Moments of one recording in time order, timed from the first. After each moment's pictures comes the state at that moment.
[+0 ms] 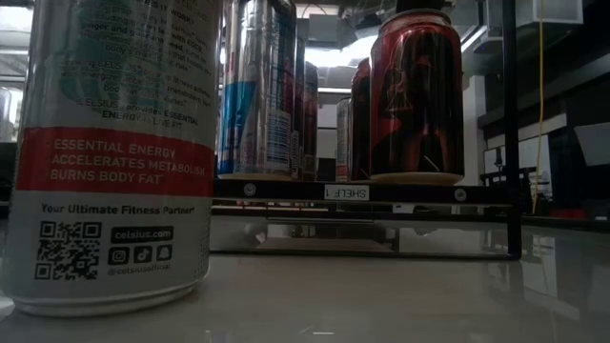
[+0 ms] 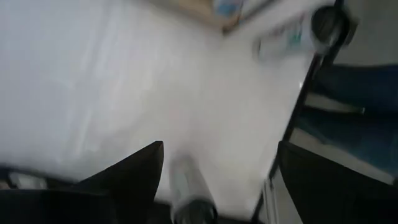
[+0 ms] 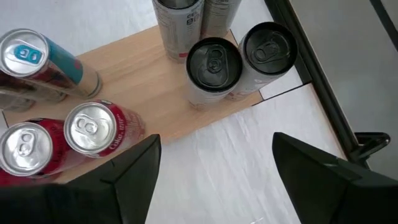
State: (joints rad) left arm -0.50 1.41 1.74 -1.57 -0.04 -0.90; right arm -0.23 1.55 1.80 -1.33 0.09 0.11
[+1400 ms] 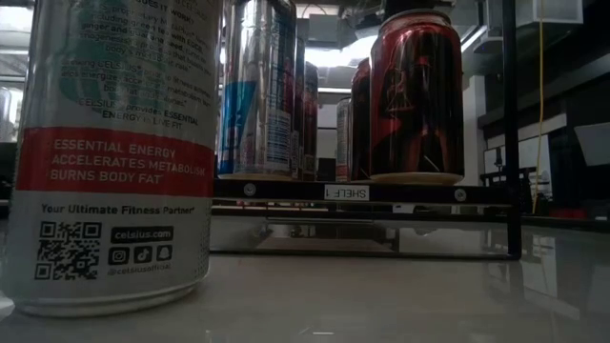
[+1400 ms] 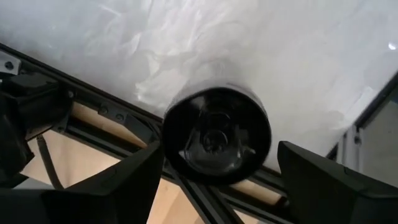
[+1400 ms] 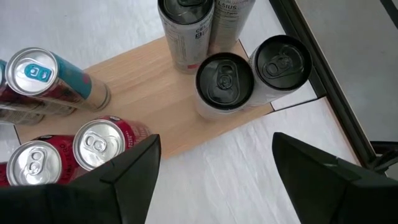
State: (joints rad) left arm -0.99 1.39 1.24 -1.44 0.01 -1.48; right arm -0.23 1.58 1.80 -1.27 0.06 0.13
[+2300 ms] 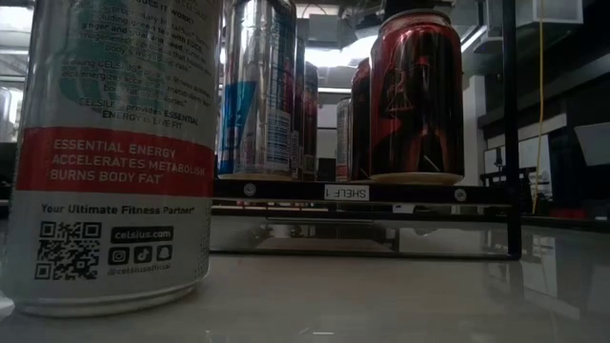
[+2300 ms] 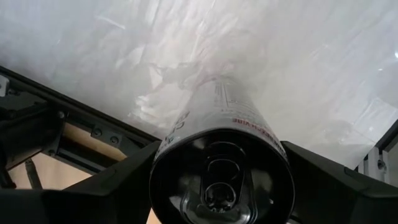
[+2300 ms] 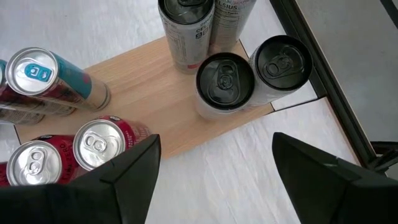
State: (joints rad) left arm -0.99 1.39 1.13 -1.33 -0.04 -1.46; right arm -0.23 1.58 1.80 -1.27 0.06 0.13
